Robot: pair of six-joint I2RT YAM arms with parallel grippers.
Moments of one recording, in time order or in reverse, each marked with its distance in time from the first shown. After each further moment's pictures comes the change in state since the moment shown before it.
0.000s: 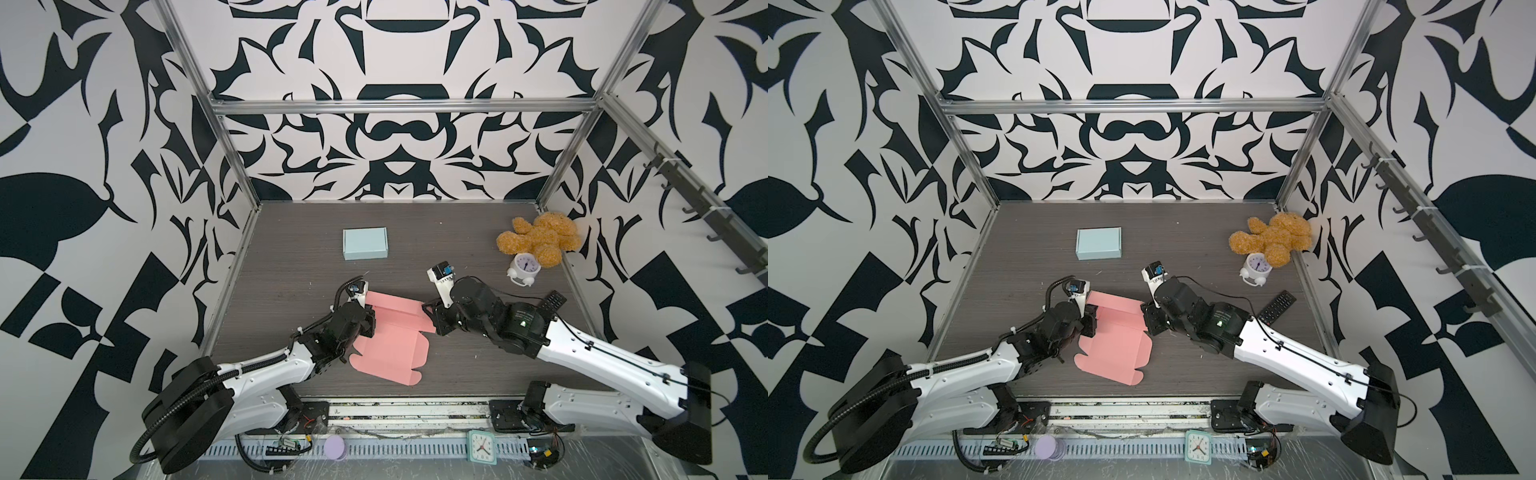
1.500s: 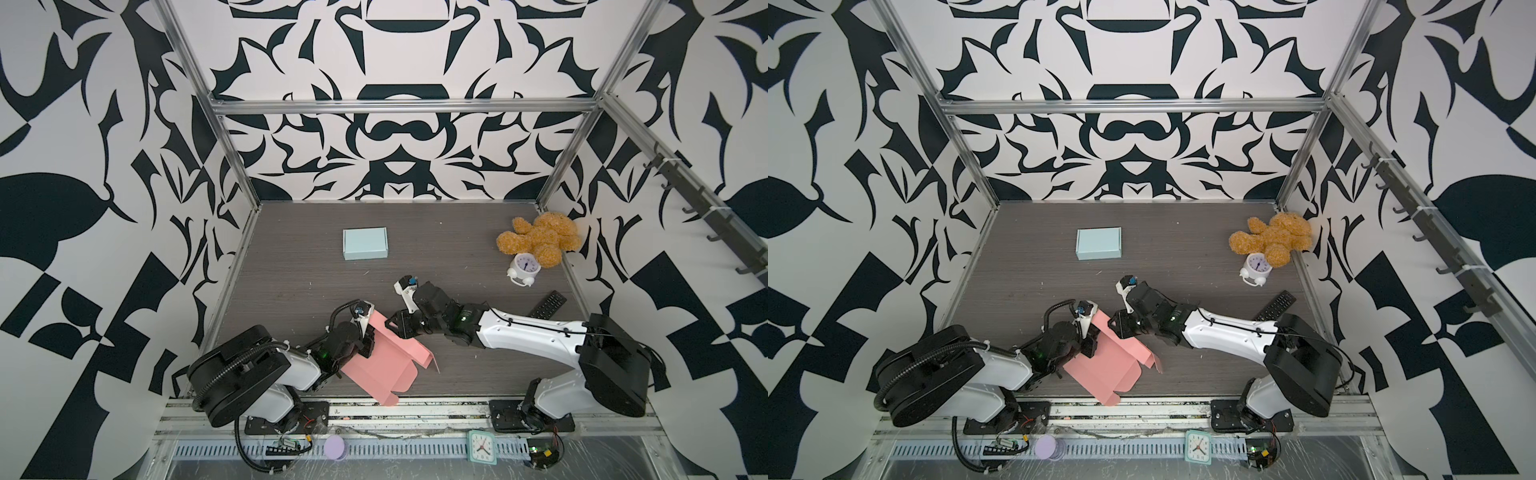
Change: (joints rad) left arm 0.000 0.287 -0.277 0.644 0.162 0.171; right arm -0.005 0.393 -0.117 0.488 -0.338 0.262
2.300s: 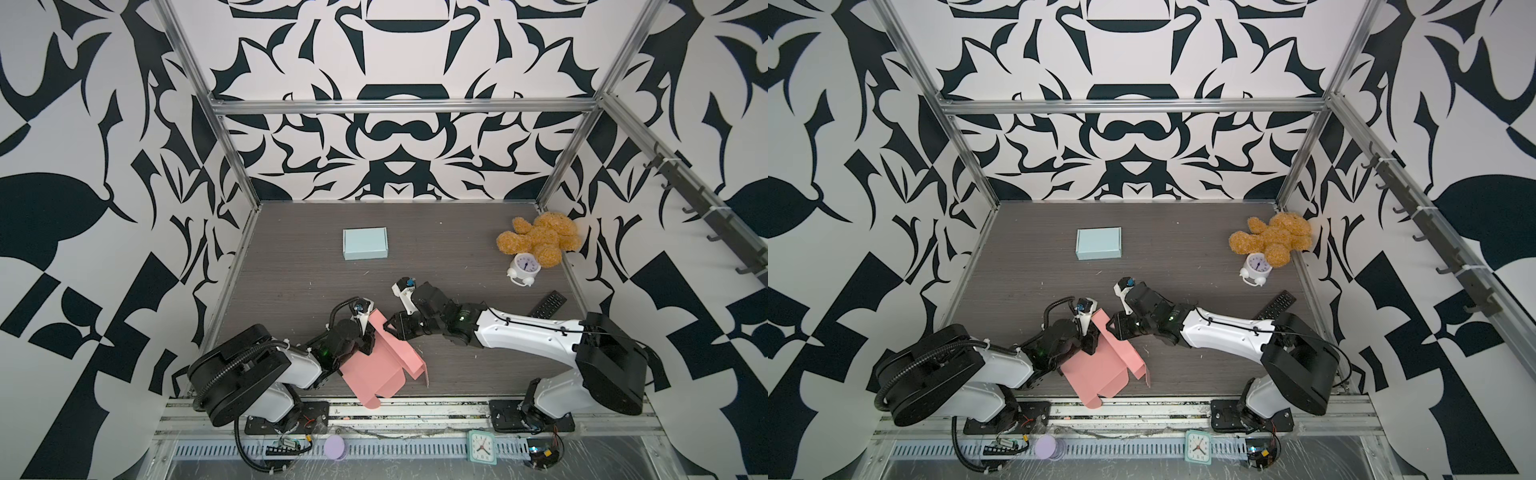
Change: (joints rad) left arm 0.006 0.018 0.006 0.004 0.007 -0.027; right arm -0.002 0.013 0.014 -0.008 -0.023 -0.002
